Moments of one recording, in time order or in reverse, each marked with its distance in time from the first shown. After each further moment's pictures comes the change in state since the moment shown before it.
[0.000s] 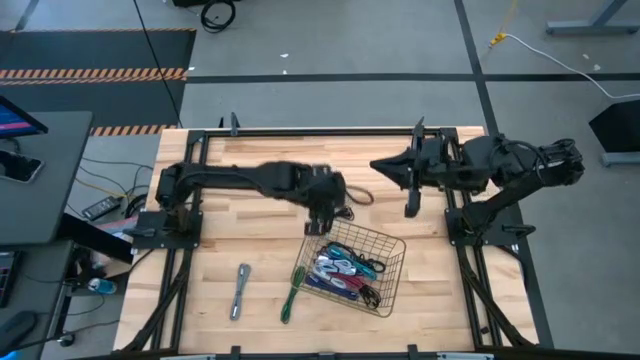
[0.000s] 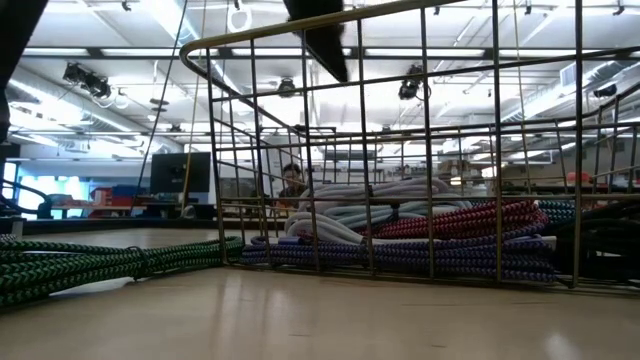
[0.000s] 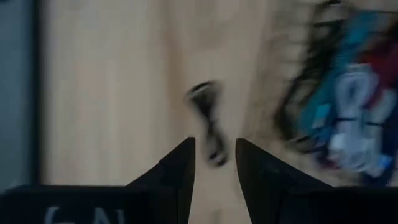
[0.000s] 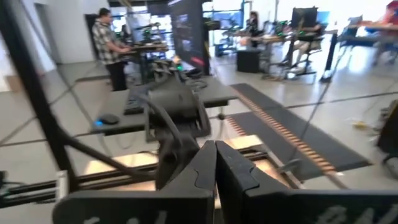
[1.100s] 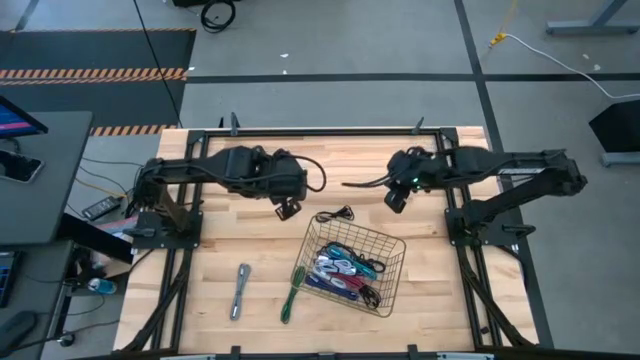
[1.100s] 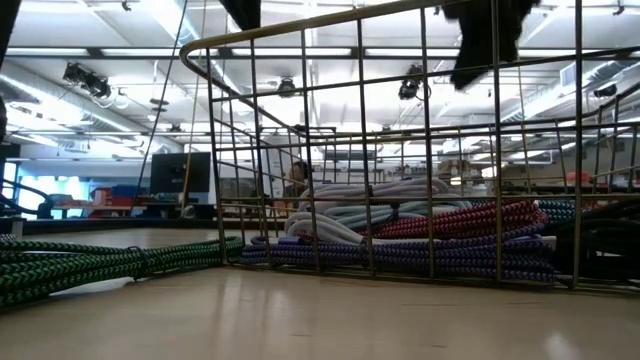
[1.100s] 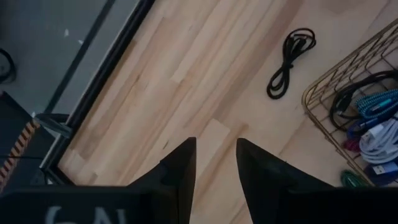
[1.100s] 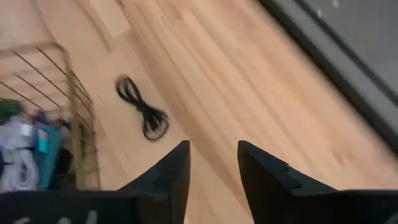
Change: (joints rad) left arm -0.063 -0.160 0.132 -0.551 -0.284 -0.722; right arm -0.298 0.025 -0.274 -0.638 -0.136 0.400
